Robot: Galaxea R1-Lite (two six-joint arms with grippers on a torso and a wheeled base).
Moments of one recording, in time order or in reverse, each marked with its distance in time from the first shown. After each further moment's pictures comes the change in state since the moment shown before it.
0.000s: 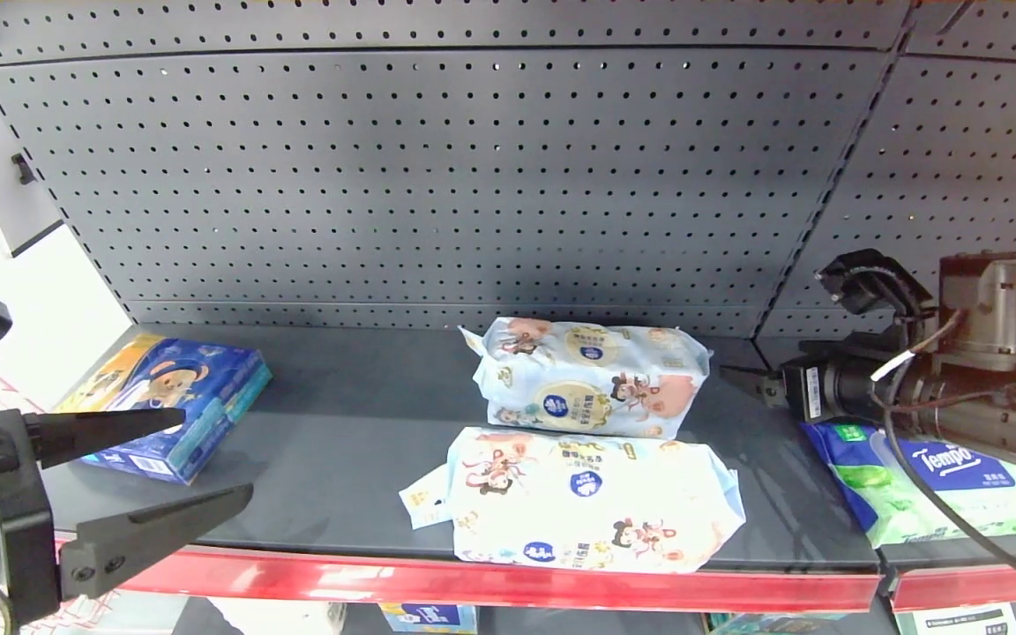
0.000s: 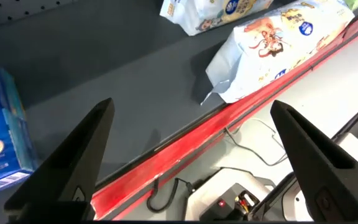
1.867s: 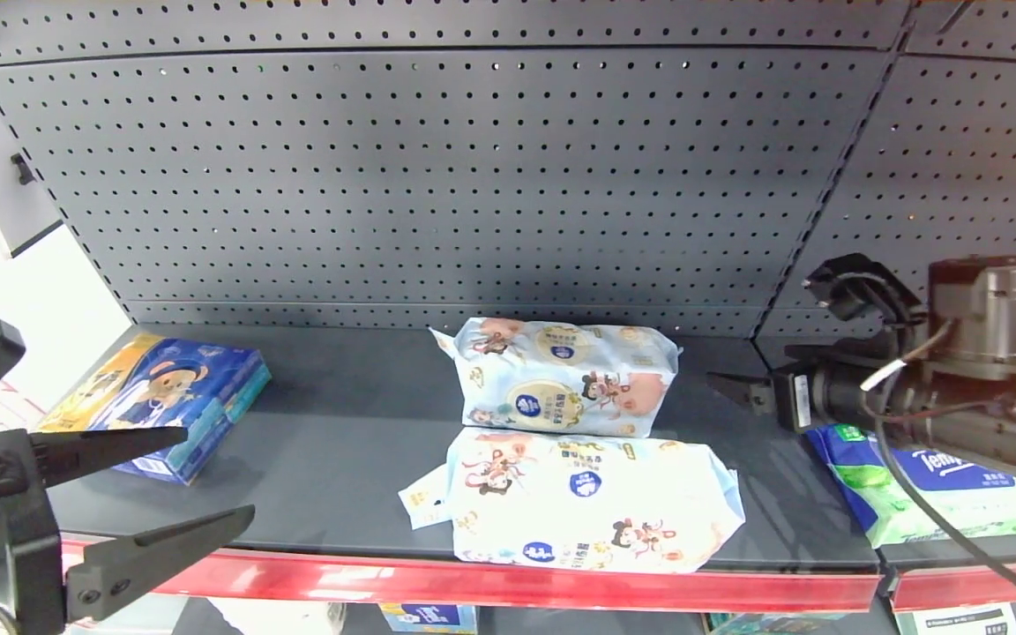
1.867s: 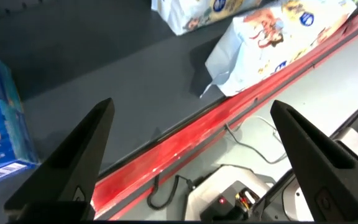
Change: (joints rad) left arm -0.003 0.002 0.036 0.000 0.004 0.009; right arm 0.051 -0.037 0.030 0.002 -0.013 0.014
